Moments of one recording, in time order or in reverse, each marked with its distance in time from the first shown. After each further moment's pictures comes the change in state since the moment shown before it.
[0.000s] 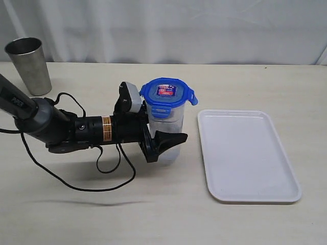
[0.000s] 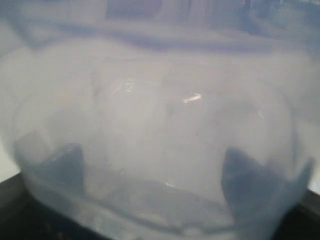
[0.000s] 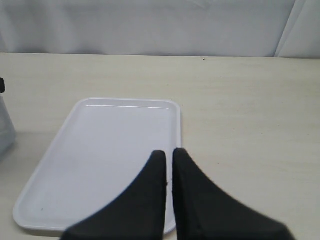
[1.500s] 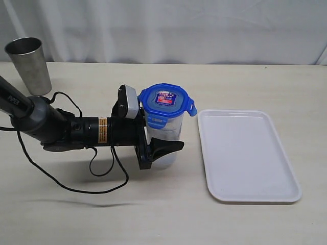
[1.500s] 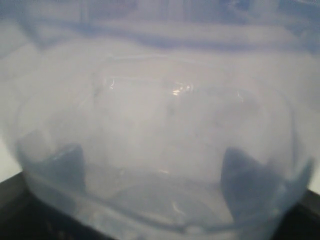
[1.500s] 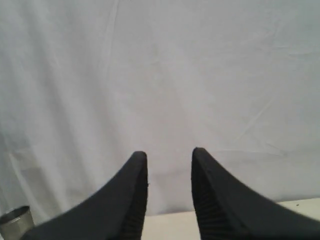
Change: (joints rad) left arm 0.031 0.000 0.000 0.112 -0.026 0.046; right arm 0.000 0.444 -0.356 -0.383 -0.549 0.681
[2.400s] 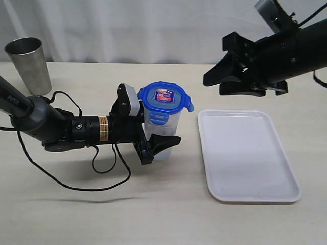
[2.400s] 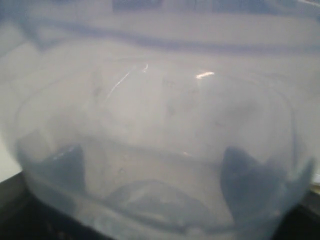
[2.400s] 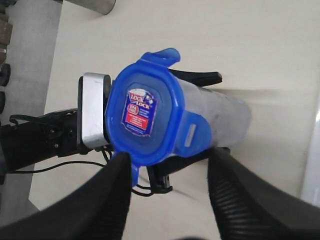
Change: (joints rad) left arm 0.000 0.000 0.000 -0.082 0.089 0.034; right arm 0.077 1.102 -0.773 1.430 1.095 -1.179
